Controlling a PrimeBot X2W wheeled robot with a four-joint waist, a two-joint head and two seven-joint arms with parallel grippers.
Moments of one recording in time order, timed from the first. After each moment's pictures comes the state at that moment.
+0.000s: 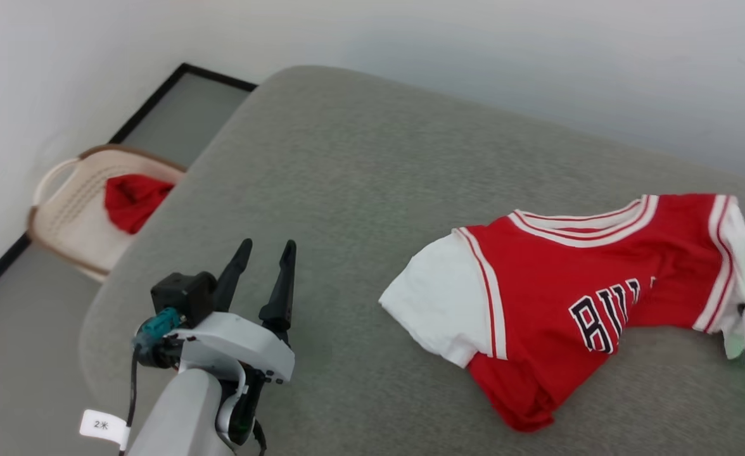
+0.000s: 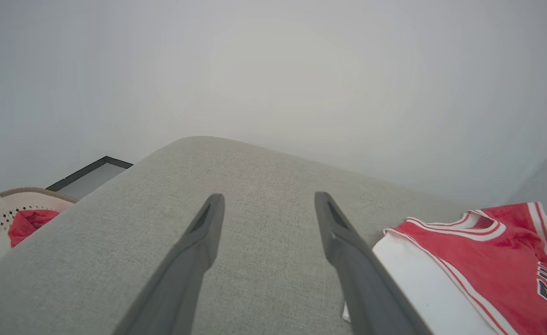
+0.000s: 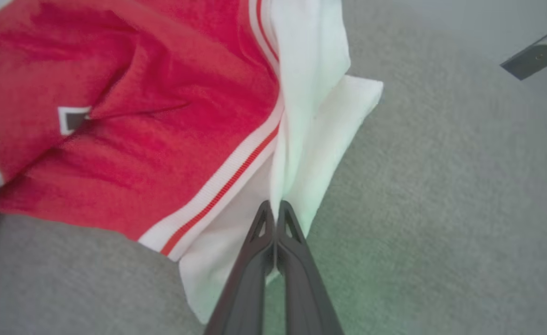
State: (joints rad) left arm -0.41 0.13 -0.21 0.52 -0.43 -0.13 -0.26; right arm -0.66 -0.62 0.58 0.89 0.69 0.13 0.34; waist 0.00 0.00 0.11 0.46
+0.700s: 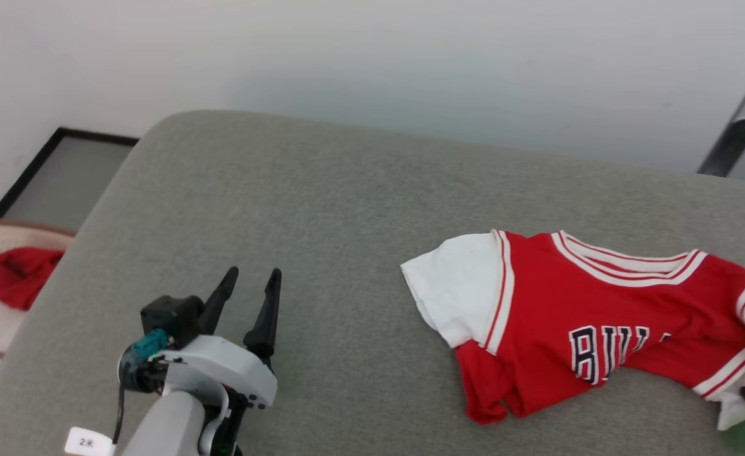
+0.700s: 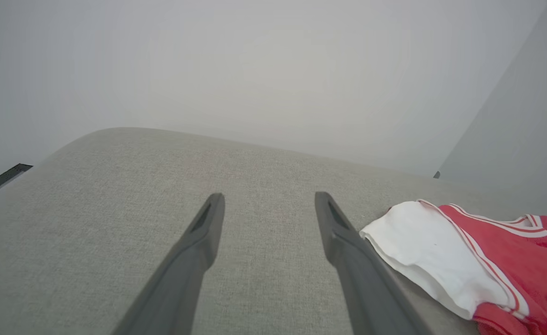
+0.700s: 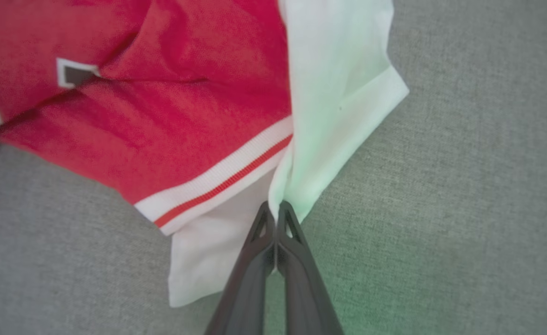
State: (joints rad) left arm -0.36 0.20 -0.24 0.54 -0.46 -0.13 -0.26; right arm -0.31 -0.62 0.34 0.68 0.69 0.13 0.36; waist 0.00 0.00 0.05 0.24
